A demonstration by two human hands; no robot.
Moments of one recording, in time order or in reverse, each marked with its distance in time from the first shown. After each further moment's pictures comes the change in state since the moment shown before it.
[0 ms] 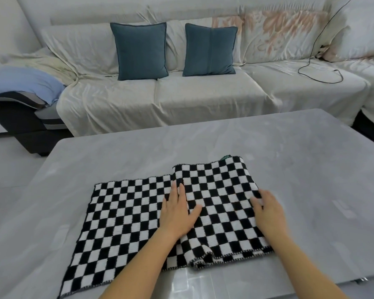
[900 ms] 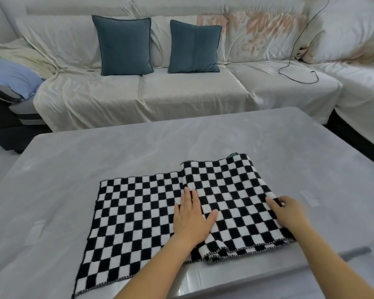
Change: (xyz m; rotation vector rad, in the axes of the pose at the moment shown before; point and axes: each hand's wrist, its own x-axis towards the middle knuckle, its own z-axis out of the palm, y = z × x) left_hand -0.036 0.088 0.040 0.008 -0.095 0.024; right_hand 0.003 0.065 -0.092 0.053 -0.085 0.333
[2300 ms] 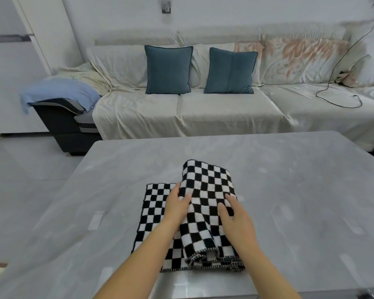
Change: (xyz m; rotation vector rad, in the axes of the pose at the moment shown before) left_hand -0.023 -0.087 -0.113 -0.915 0.346 -0.228; right_hand -0.139 -0.135 0.117 0.164 -0.106 -0.469
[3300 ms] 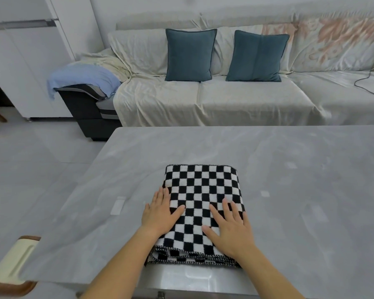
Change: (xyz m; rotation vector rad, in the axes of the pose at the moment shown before) left_hand 0.010 -0.094 -0.092 0.996 -0.109 -0.001; right_hand 0.002 0.024 0.076 -0.761 -0.434 -0.212
